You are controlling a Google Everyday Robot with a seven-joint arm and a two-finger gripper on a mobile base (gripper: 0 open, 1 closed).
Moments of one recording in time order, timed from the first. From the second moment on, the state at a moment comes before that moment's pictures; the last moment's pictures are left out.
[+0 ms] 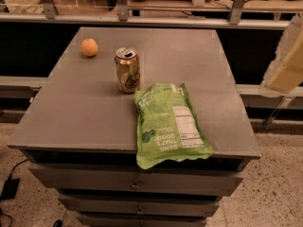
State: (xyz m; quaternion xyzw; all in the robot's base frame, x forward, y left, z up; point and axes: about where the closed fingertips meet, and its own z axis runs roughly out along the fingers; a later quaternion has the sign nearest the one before) arm 0.402 -0.167 1.092 -0.61 0.73 -0.13 0.28
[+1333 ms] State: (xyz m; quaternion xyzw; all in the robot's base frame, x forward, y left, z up) arm 0.409 -0.158 1.084 -0.65 0.70 -0.12 0.27
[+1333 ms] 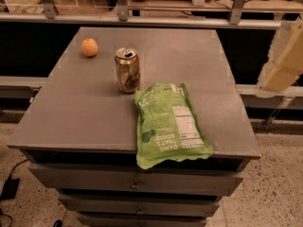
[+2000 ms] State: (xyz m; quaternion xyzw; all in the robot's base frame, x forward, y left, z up) arm 0.404 -0.150 1.095 -0.68 0.67 -0.14 0.28
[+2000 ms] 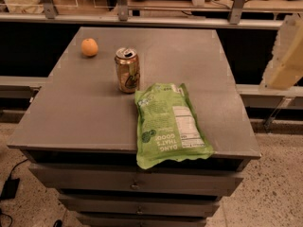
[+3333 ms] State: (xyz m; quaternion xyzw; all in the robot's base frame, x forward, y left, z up) arm 0.477 -0.110 0.975 -0.86 0.49 -0.07 0.16
